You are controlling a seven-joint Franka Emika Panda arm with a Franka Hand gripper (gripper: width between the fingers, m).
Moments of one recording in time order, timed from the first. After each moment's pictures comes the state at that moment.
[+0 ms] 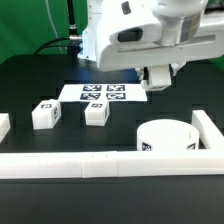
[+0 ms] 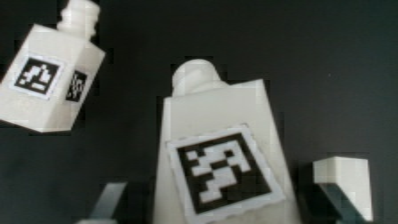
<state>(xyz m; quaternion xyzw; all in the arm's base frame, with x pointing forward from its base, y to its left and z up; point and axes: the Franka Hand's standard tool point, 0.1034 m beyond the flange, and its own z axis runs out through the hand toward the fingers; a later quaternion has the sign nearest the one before) 0.549 0.062 0.102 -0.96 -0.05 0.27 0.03</state>
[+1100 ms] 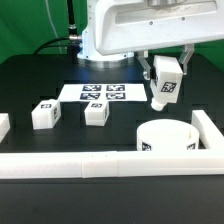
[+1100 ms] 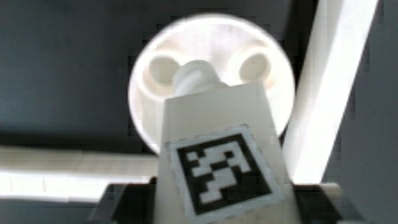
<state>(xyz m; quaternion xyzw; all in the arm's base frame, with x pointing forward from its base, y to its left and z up) 0.610 0.061 0.119 -0.99 -0.07 -0.06 0.05</state>
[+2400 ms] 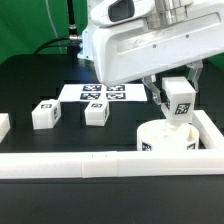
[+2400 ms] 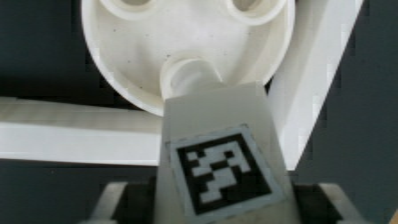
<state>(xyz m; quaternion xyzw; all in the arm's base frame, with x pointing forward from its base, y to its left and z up) 0.643 0.070 0.102 -0.99 -0.10 -0.05 0.11</state>
